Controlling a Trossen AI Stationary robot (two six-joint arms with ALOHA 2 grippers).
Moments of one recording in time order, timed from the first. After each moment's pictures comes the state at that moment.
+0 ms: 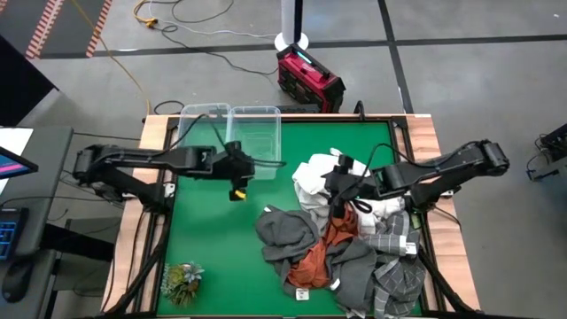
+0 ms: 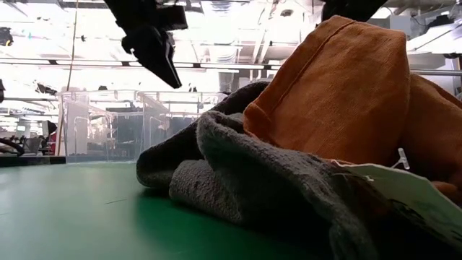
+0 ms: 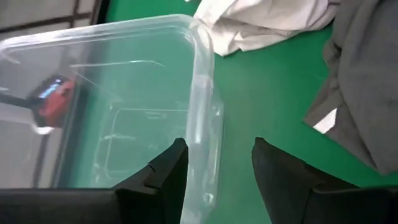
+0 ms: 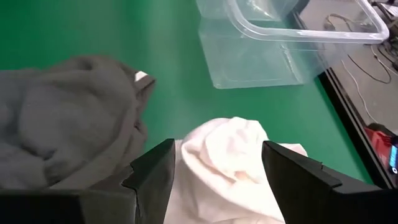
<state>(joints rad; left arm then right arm) 0.09 1.31 1.05 -0.62 -0.28 0.16 0.20 1.26 0.99 -0.50 0.47 0.12</state>
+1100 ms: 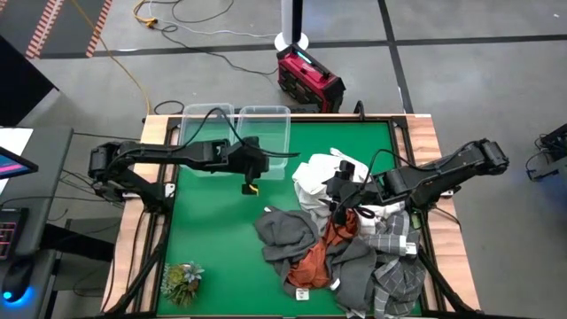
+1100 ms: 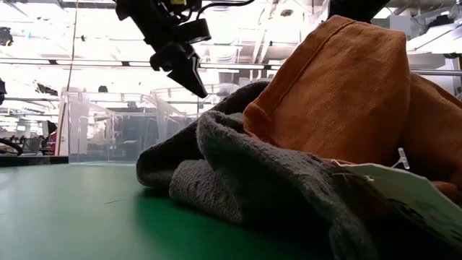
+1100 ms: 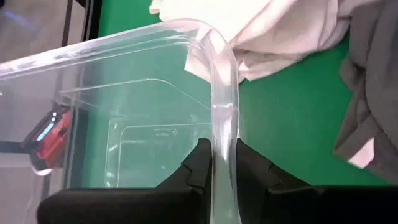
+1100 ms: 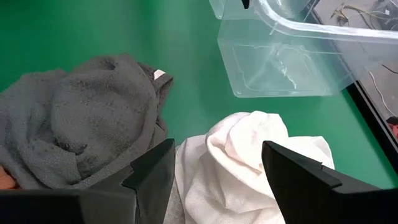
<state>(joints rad) 0.17 1.45 1.10 -0.44 -0.19 0.36 0.26 1.26 0.99 -0.52 0.47 0.21</state>
